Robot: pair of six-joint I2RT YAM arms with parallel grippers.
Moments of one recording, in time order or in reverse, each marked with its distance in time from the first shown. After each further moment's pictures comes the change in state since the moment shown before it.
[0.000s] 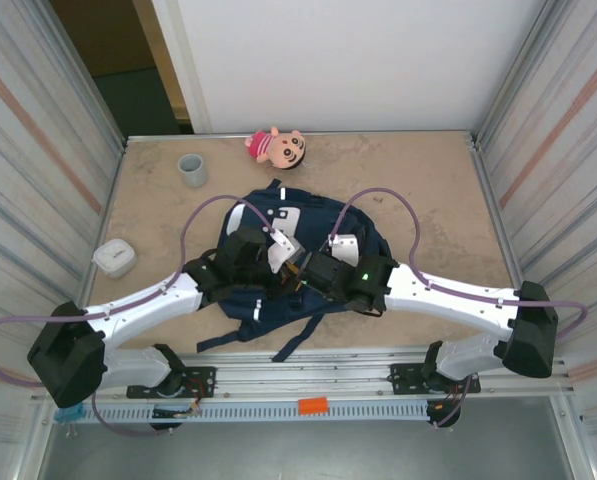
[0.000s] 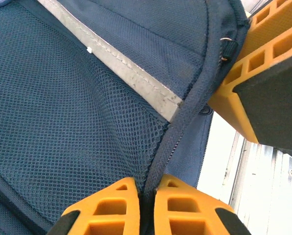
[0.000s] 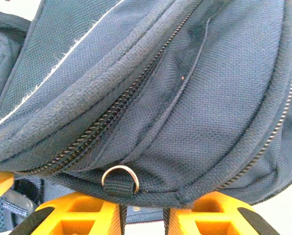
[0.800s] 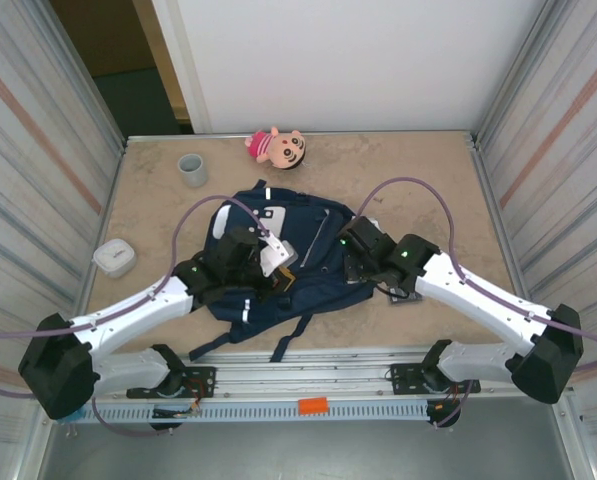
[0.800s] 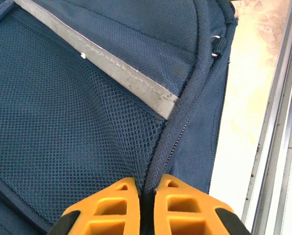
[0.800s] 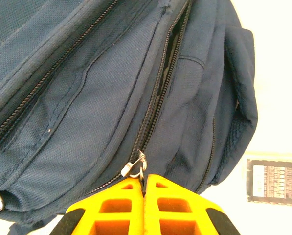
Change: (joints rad) left arm 0.024 -0.077 -0.006 -0.129 -0.091 0.175; right arm -0.321 -0.145 -0.066 0.060 -0.301 -0.369
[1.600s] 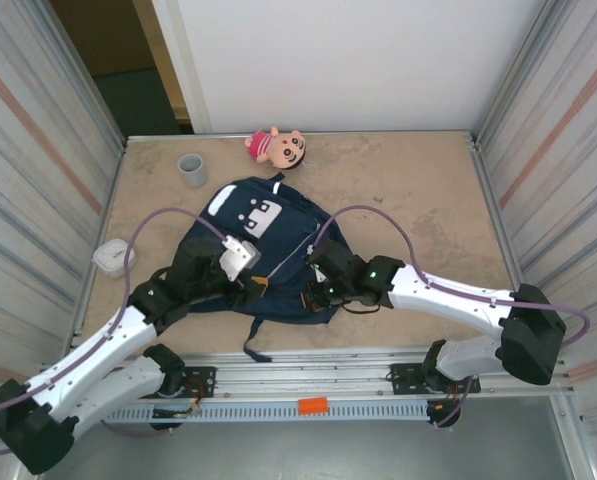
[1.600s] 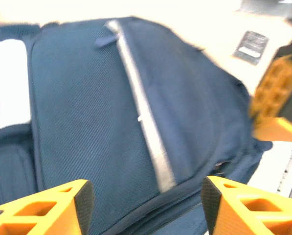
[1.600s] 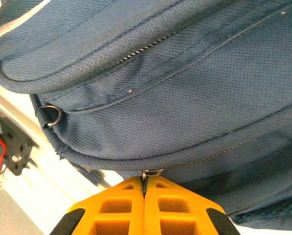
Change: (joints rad) left arm 0.098 -0.365 -0.117 -0.126 -0.082 0.036; right arm 0.178 0.115 -0.132 0.360 -0.369 0.028
